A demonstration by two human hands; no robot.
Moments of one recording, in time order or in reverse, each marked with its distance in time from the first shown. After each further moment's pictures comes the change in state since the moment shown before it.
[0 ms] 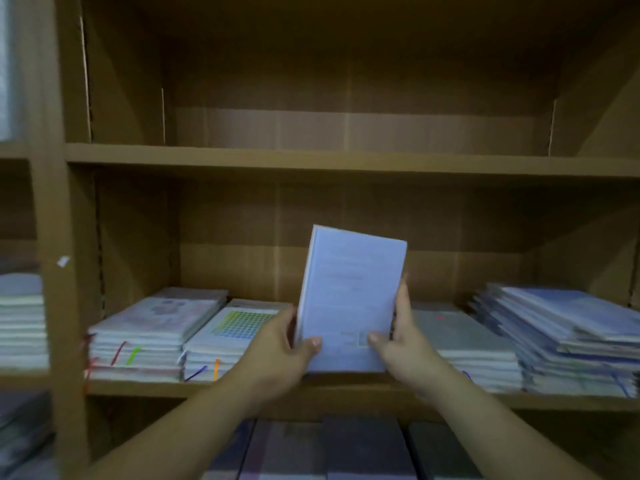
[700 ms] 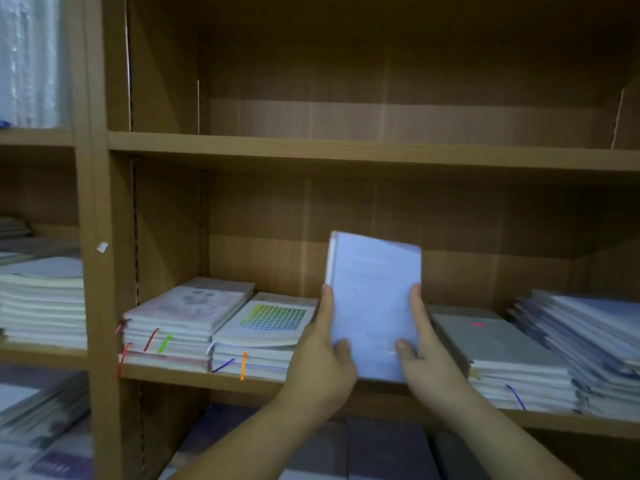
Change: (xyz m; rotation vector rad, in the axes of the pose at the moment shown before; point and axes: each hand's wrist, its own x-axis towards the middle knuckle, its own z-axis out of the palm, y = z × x) left_hand -0.011 0.003 0.030 0.195 0.162 0.019; right_hand 0.001 0.014 0.021 -0.225 0.093 -0.058
